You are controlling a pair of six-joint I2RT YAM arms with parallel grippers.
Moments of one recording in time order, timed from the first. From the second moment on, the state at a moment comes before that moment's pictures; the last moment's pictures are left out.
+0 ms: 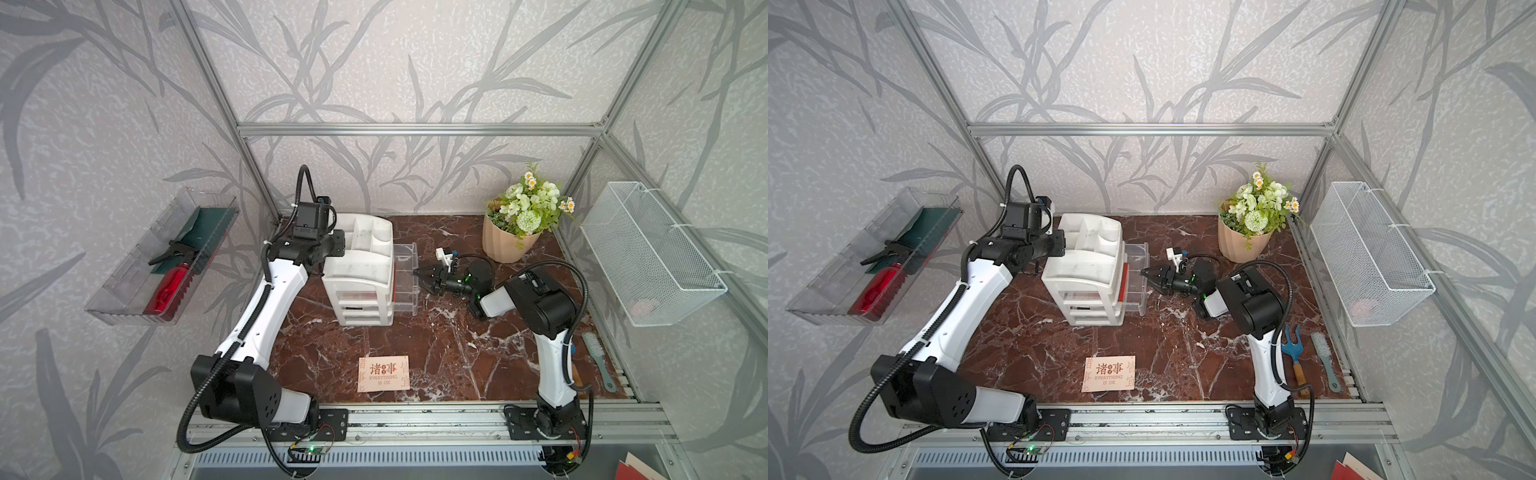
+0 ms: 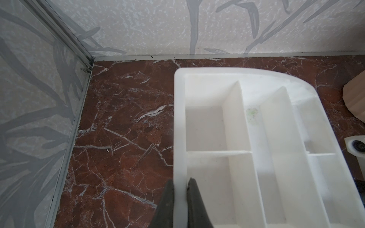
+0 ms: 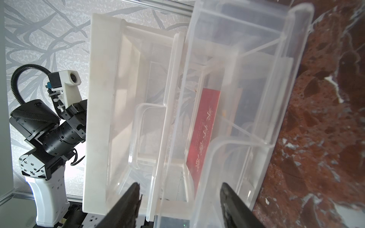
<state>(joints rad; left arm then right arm) -0.15 1.41 1.41 -0.73 -0.11 -0.10 0.44 2.14 0.89 1.28 -0.88 1.38</state>
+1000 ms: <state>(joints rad) -0.15 1.40 1.40 -0.72 -0.13 -0.09 0.43 2.13 0.89 1.27 -0.88 1.40</state>
